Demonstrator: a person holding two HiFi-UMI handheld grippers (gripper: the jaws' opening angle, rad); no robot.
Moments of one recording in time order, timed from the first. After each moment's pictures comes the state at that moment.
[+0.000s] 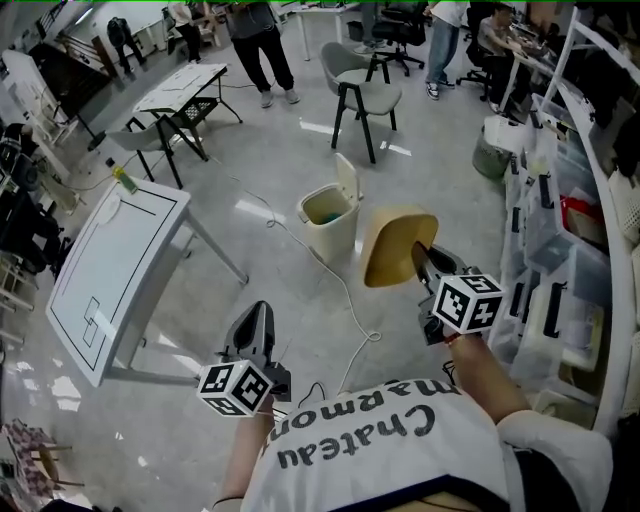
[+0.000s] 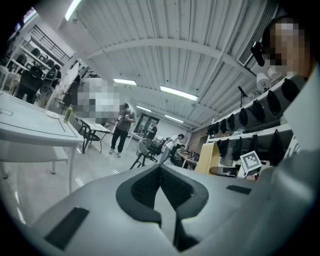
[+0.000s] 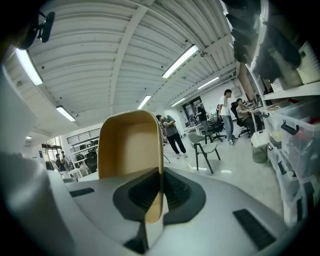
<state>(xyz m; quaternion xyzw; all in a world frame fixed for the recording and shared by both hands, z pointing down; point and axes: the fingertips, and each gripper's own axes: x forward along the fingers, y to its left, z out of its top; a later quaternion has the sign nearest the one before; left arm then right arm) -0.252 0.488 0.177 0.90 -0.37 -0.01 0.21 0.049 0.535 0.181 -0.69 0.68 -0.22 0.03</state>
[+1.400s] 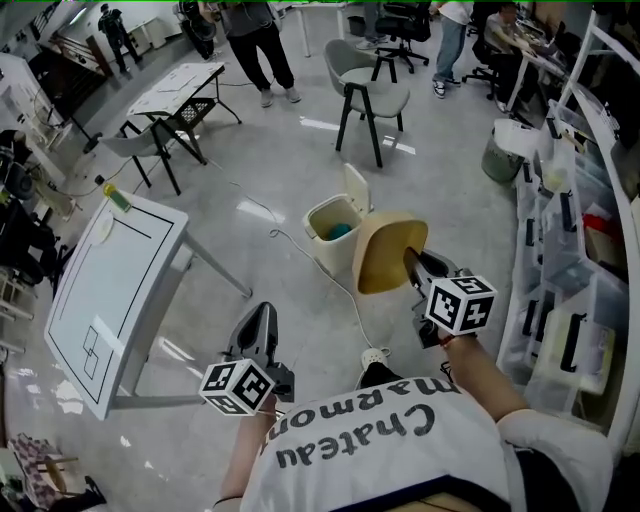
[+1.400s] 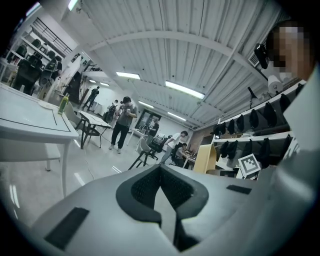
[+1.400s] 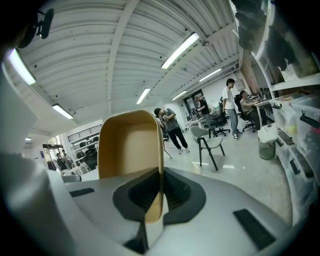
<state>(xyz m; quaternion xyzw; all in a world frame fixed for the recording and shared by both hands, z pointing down) -0.224 0.366 0.205 0.90 -0.37 0.00 0.24 0.058 0.410 0.219 -0.68 0.69 -0.25 0.02</state>
